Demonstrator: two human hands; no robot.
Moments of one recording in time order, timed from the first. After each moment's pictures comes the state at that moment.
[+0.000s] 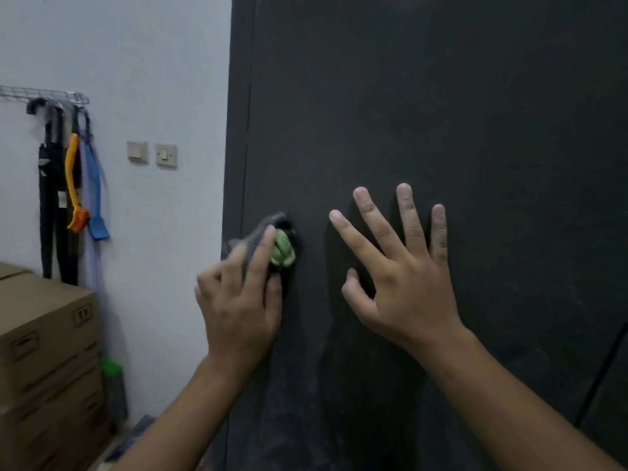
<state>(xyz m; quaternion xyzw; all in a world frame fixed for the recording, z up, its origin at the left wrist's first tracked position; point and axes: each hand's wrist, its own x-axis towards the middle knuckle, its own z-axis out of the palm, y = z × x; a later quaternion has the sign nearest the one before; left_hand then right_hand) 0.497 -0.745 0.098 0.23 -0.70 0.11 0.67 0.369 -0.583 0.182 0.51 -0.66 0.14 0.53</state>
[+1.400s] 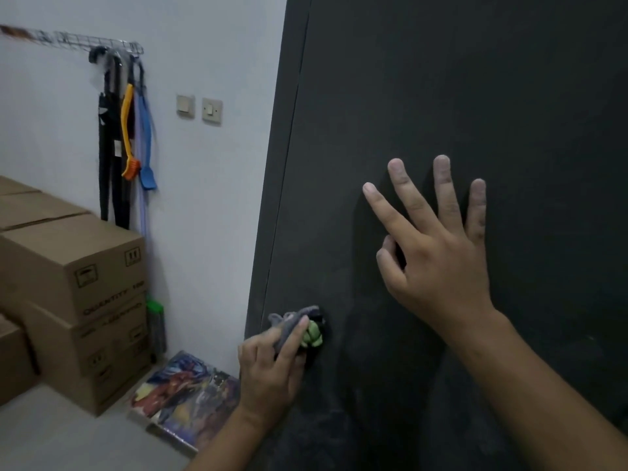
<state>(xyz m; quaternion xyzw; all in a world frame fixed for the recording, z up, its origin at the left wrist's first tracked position) 0.498 -0.716 -0.075 0.24 -0.76 0.06 0.61 0.369 -0.589 0.164 0.54 -0.64 0.15 0.53</state>
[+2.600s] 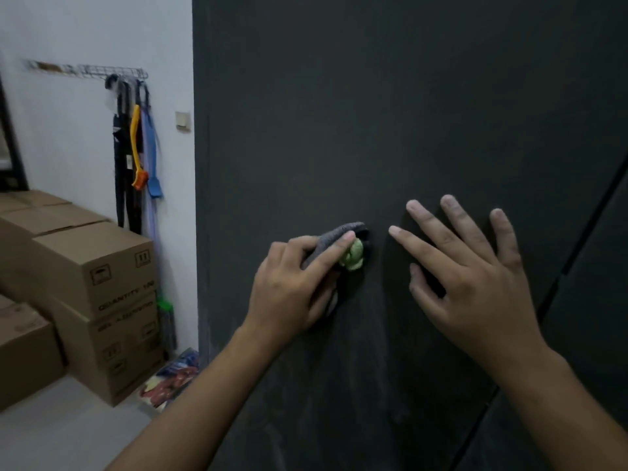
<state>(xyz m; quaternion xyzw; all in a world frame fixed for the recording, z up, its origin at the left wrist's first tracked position) 0.433 -0.612 0.093 0.18 -0.78 0.13 0.59 0.263 -0.449 0.160 0.60 -0.60 0.18 0.50</state>
